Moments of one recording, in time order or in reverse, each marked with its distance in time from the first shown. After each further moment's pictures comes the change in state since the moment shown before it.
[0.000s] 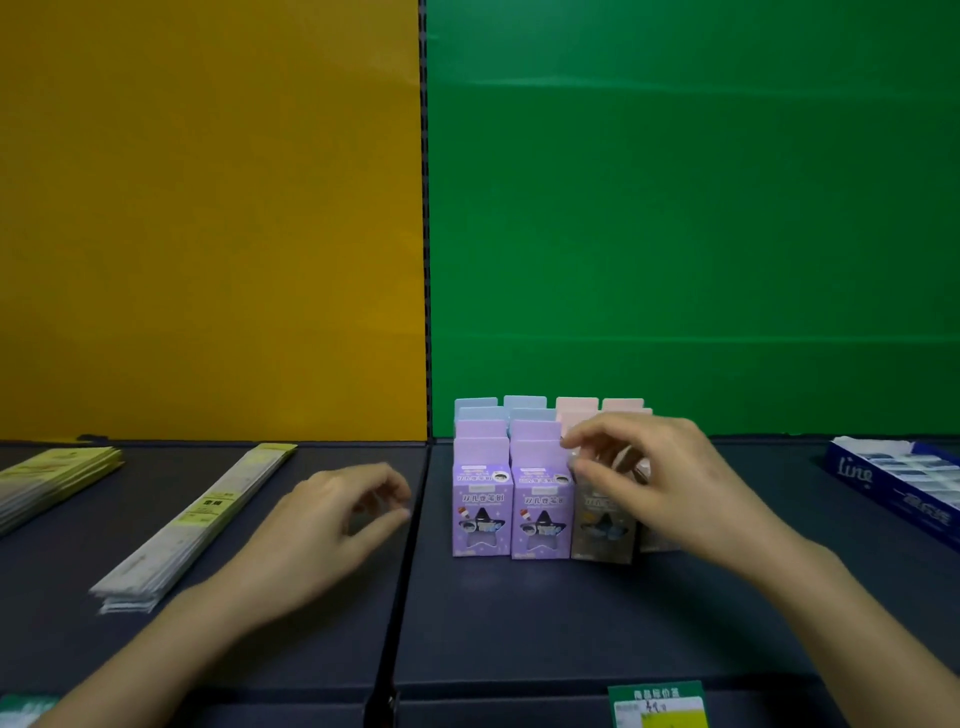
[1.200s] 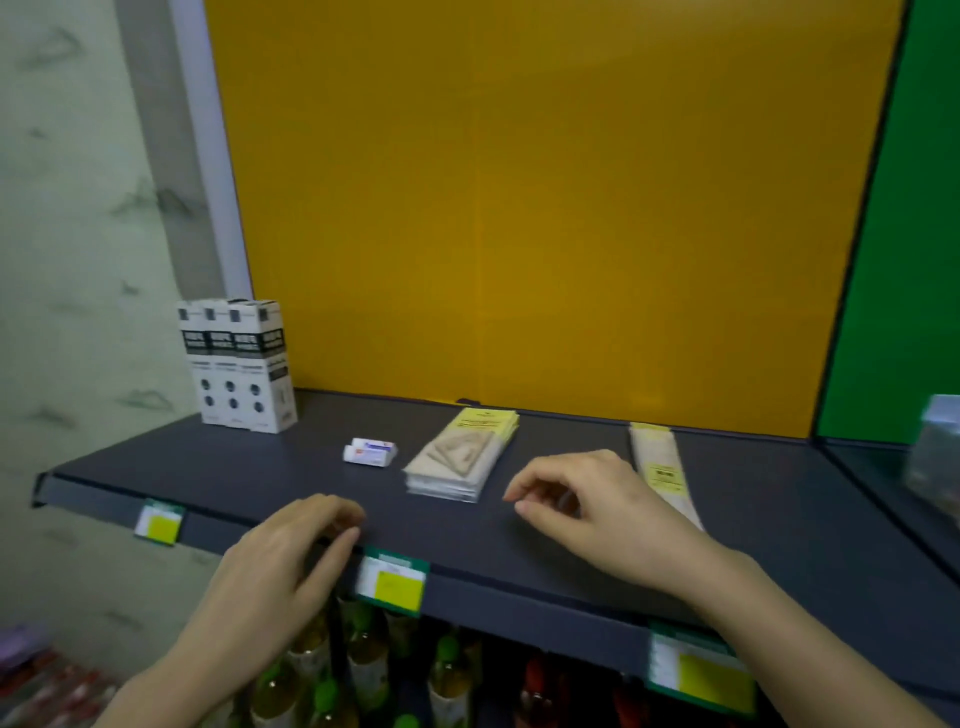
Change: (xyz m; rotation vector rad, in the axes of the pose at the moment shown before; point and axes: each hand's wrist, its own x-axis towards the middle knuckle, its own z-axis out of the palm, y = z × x) left_hand -0.266 -0.221 -0.203 0.287 0.239 -0.384; right_hand 0.096 -0.299 0.265 0.228 -0.330 -0.265
